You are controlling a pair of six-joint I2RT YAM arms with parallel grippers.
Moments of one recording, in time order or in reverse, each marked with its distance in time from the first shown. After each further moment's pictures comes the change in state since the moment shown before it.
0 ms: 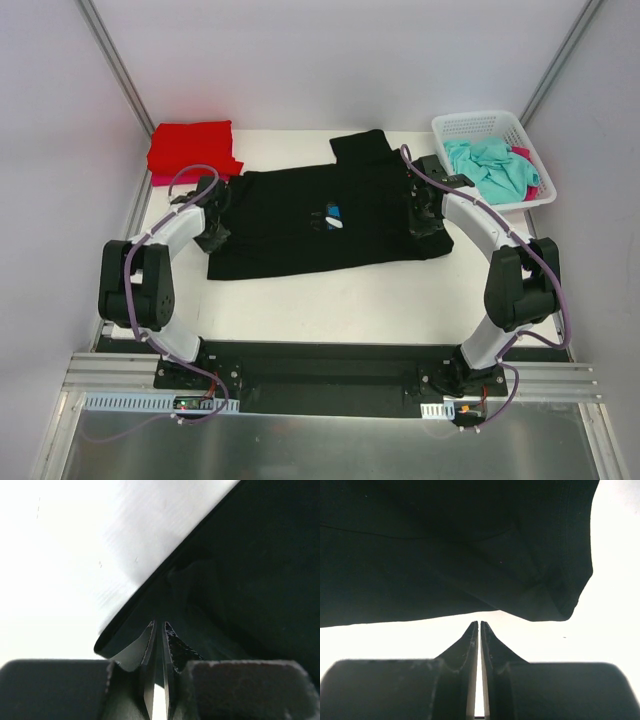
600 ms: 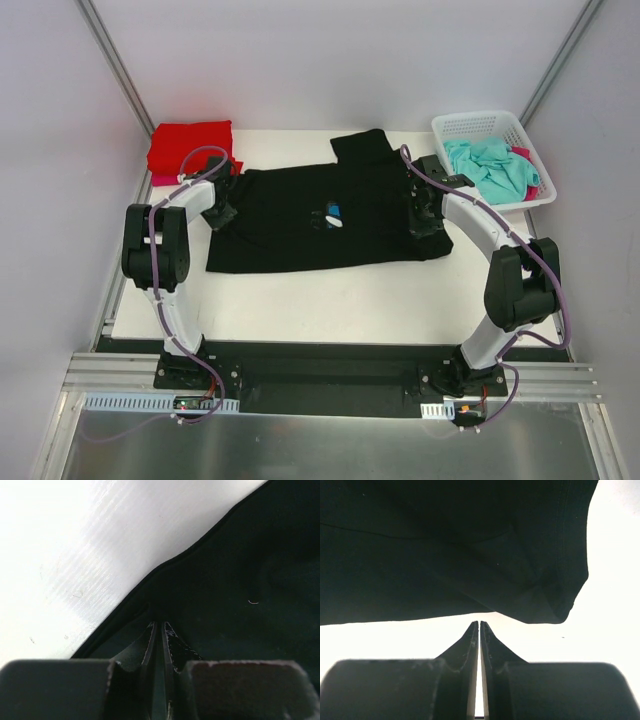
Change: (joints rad) left arm 0.034 0.331 0.301 0.052 0.023 0.050; right arm 0.000 0.000 0.000 0.000 0.003 -0.006
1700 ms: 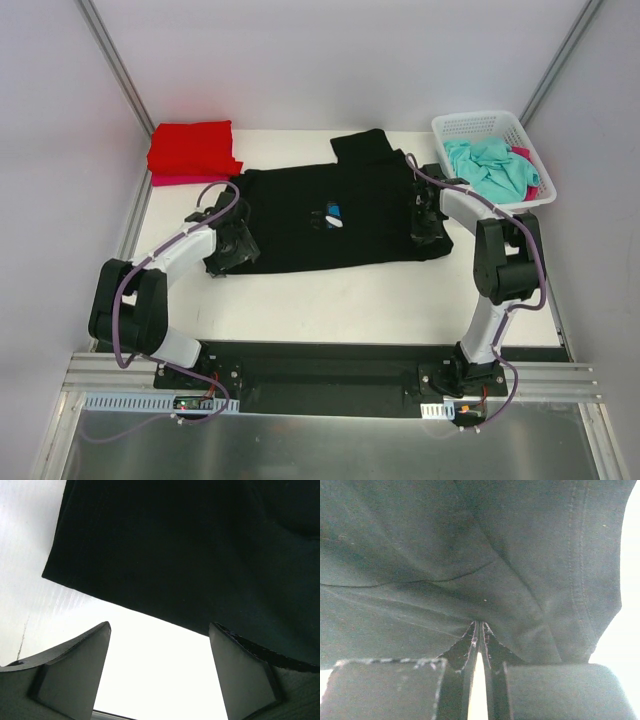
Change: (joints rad) left arm -0.190 -0.444 -0.404 -0.056 0.126 0.012; right arm -0.098 0.196 -0.008 0.080 -0.098 0.053
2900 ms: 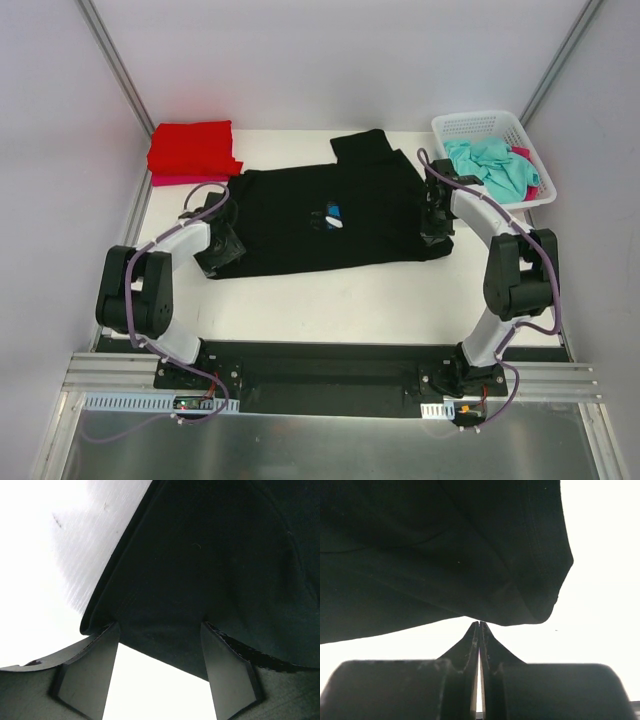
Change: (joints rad) left arm 0.116 0.116 0.003 0.064 -0.045 0.032; right arm -0.010 -0.132 -0.010 -0.109 0.079 0.001
